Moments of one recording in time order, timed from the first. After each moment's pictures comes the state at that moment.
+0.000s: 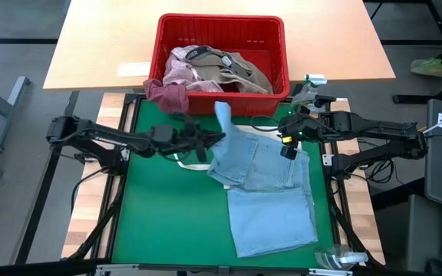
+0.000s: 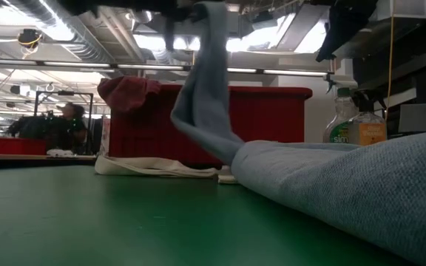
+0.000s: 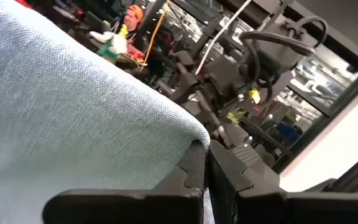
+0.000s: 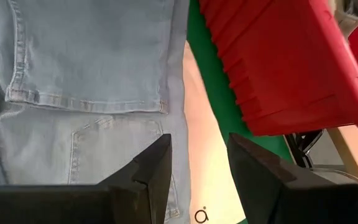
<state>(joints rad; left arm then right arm) 0.00 1.37 0.81 0.64 -0.27 -0.61 -0.07 1.13 1.19 -1.04 0.35 0.06</state>
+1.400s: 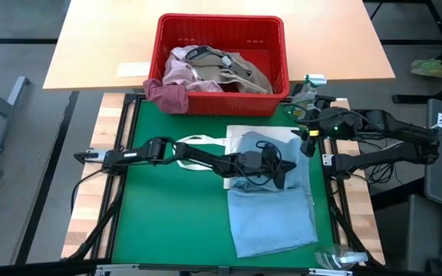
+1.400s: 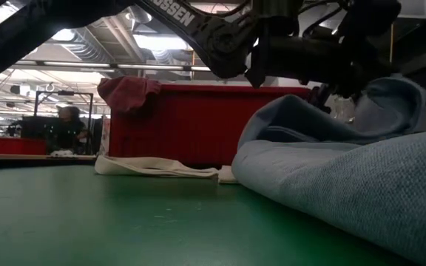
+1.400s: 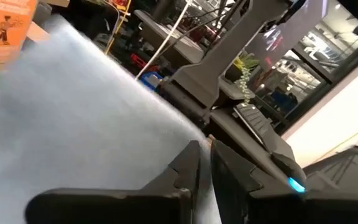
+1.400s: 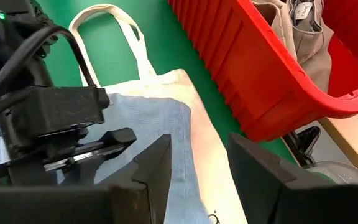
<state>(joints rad) -0.05 2.47 1.85 0.61 -0.20 -0.66 -0.07 0.90 1.19 -1.07 0.32 0.13</state>
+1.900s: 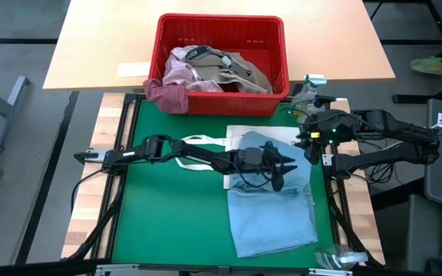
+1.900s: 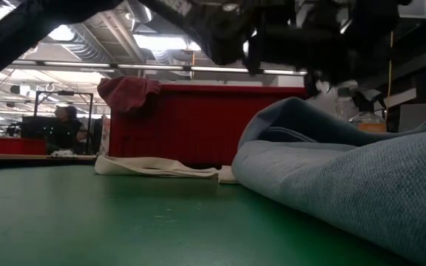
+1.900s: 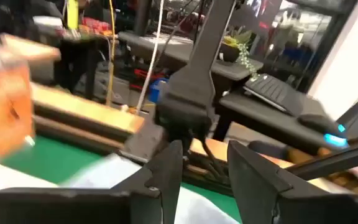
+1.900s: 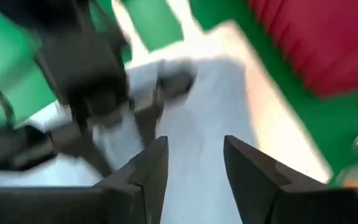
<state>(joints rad) -0.03 2.41 1.85 0.53 -0.16 -0.25 -0.07 0.90 1.19 -1.20 0.08 0.34</state>
